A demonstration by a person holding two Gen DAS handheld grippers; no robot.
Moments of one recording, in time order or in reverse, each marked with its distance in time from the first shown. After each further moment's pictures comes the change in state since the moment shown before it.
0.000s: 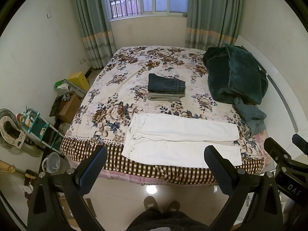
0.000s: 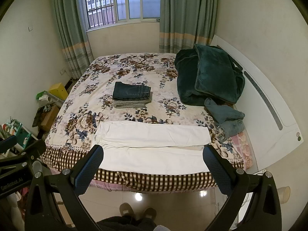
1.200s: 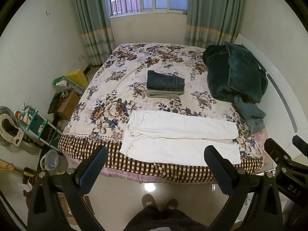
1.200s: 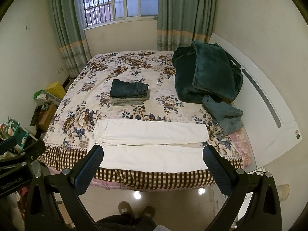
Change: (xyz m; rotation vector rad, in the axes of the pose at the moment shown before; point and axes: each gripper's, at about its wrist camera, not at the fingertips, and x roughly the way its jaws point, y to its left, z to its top) left arm -0.002 0.007 -0.025 0.002 0.013 -0.002; right arm 0.008 -0.007 -0.006 0.002 0.008 -0.005
